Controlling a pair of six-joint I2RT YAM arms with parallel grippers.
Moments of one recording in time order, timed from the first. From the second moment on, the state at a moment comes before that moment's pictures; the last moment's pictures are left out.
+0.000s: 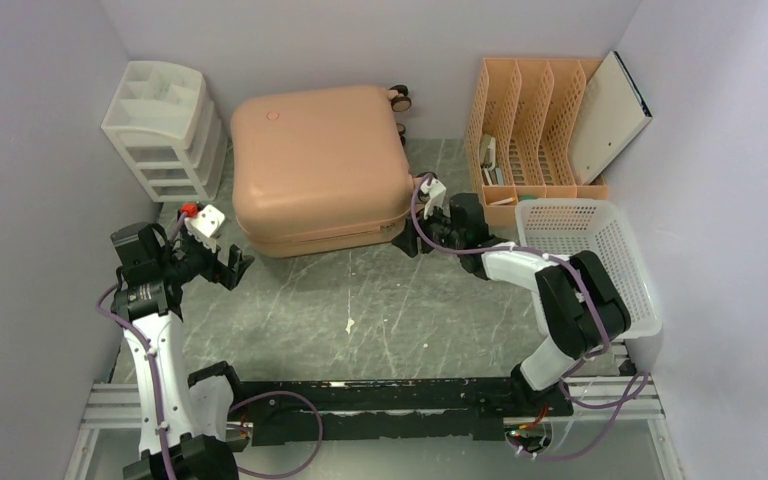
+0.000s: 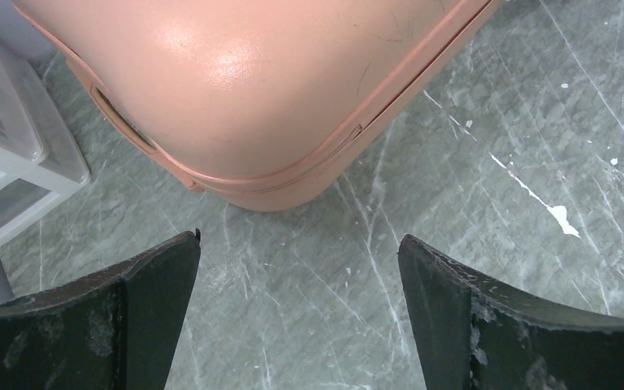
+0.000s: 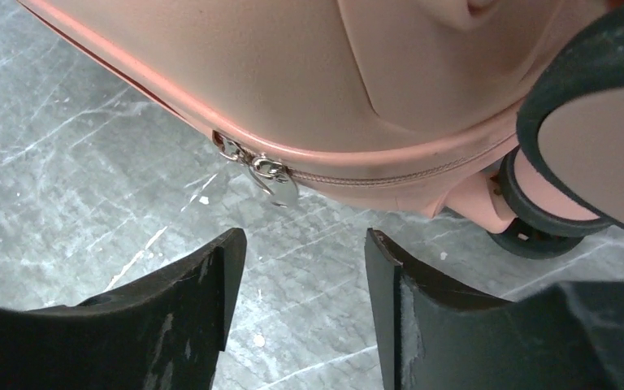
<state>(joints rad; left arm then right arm) 0.40 0.79 0.81 -0.61 0.88 0.63 0.43 1.60 0.78 0.39 -0.48 0.08</state>
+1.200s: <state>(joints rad) 0.40 0.79 0.81 -0.61 0.88 0.63 0.54 1.64 0.77 0.49 -0.17 0.31</state>
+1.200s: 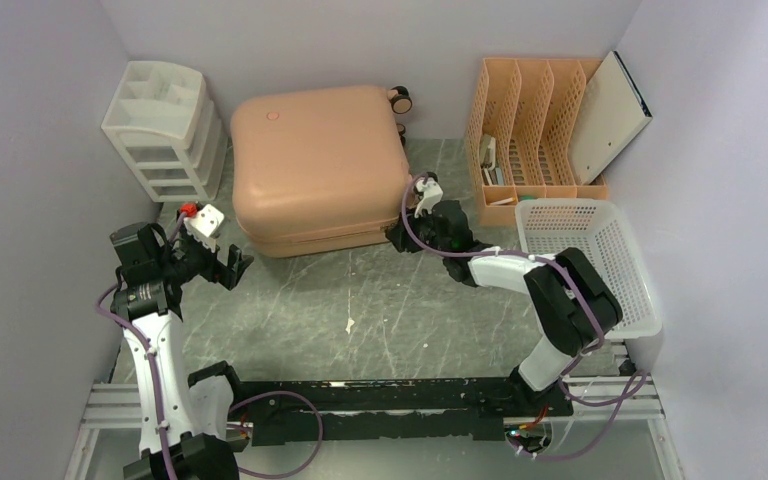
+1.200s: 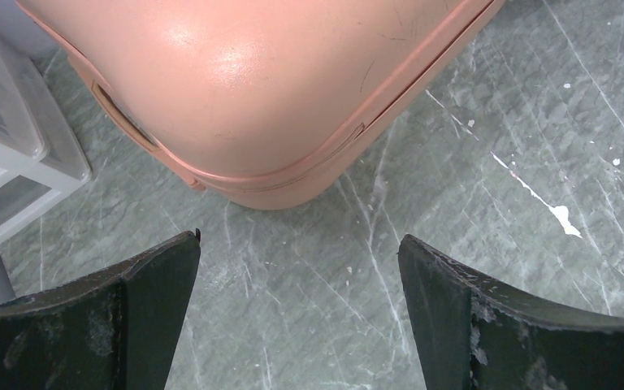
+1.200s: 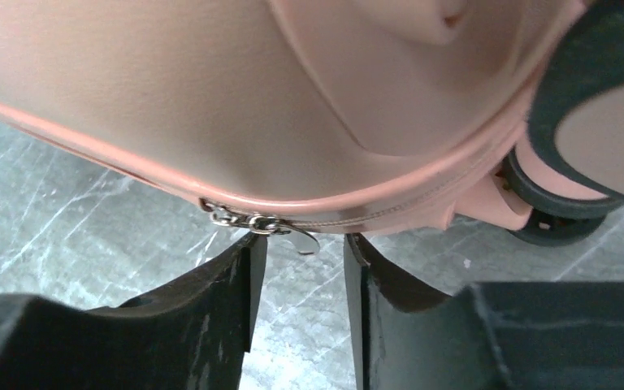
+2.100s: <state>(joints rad) 0.41 0.79 0.81 -0.61 0.88 0.63 0.52 1.64 0.75 0.54 -0.19 0.29</state>
